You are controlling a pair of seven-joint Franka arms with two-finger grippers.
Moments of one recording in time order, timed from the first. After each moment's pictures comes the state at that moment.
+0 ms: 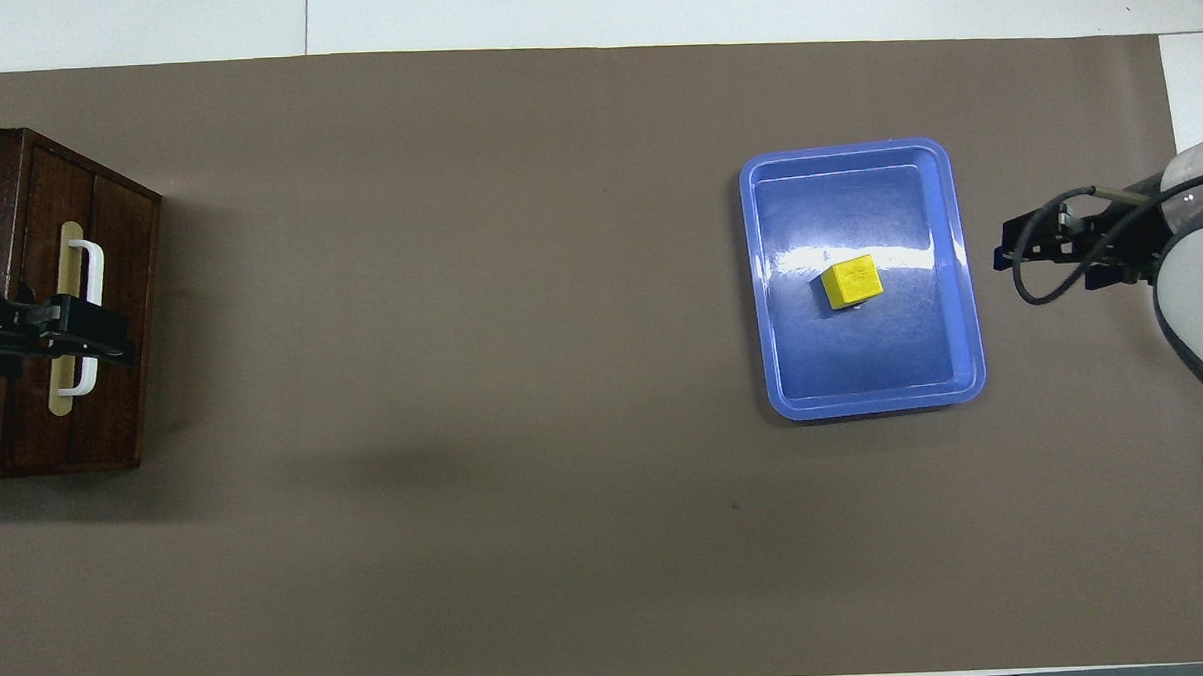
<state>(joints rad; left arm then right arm) -0.03 -0.03 -0.03 -1.65 0.00 1.47 -0.04 -0.05 0.03 -0.03 -1.78 0.08 1.75 0.08</state>
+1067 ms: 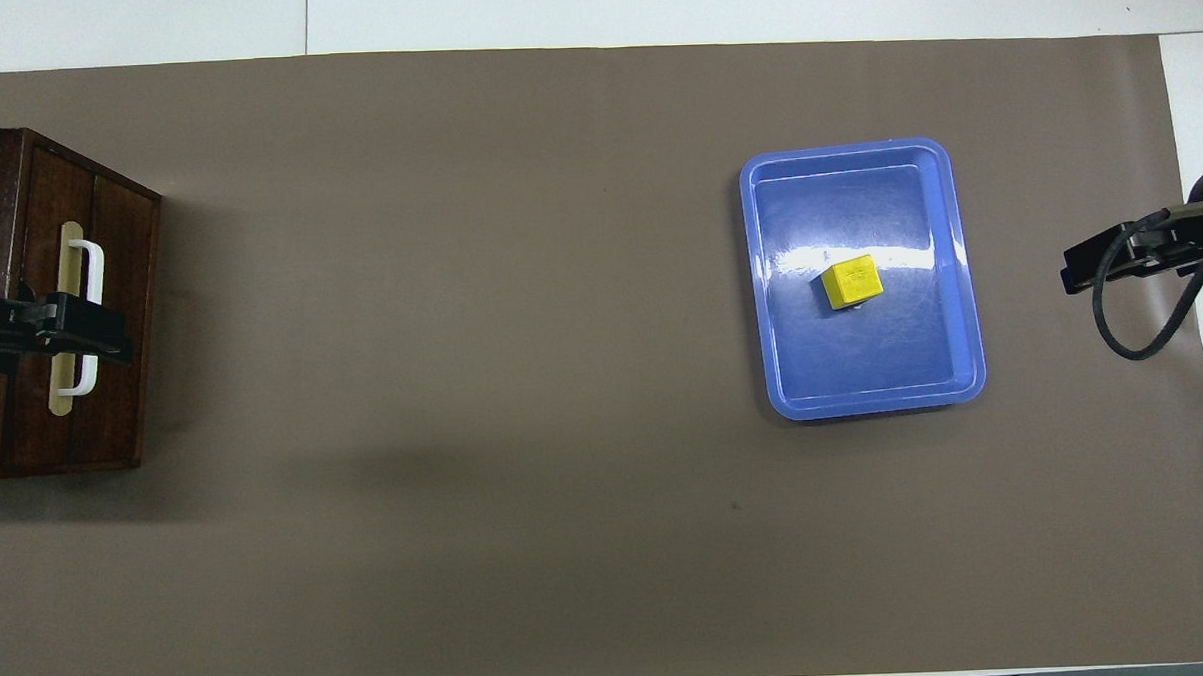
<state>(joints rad) -0.03 -0.03 -0.03 -1.65 0.00 1.49 -0.03 -0.05 0.05 0.02 -1.57 -0.03 1.52 -0.12</state>
